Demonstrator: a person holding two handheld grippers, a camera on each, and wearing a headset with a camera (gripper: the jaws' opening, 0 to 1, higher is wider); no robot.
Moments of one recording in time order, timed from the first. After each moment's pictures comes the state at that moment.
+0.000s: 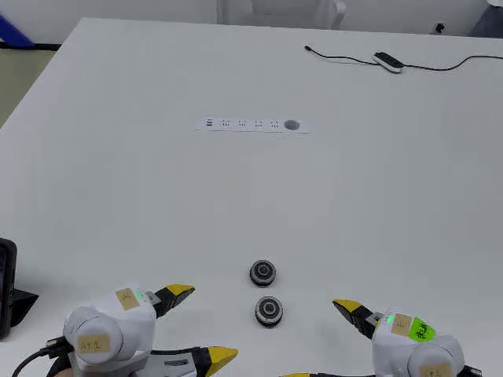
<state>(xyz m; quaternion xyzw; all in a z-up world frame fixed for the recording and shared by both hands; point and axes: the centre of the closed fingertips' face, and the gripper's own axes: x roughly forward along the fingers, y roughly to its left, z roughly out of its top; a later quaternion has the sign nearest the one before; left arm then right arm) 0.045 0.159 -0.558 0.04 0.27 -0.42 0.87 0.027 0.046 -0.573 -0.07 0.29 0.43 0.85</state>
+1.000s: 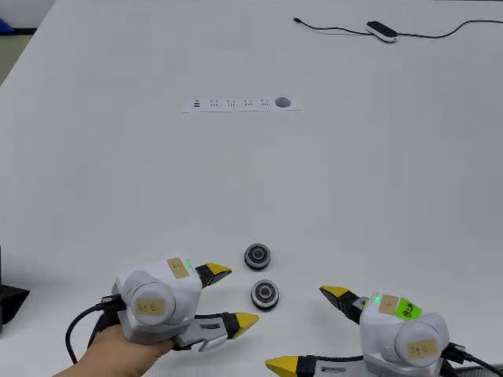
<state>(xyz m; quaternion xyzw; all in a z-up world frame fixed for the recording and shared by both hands) 0.063 0.111 -0.575 0.11 0.28 -0.47 0.83 0.025 0.056 -0.583 -0.04 0.30 0.43 0.85</state>
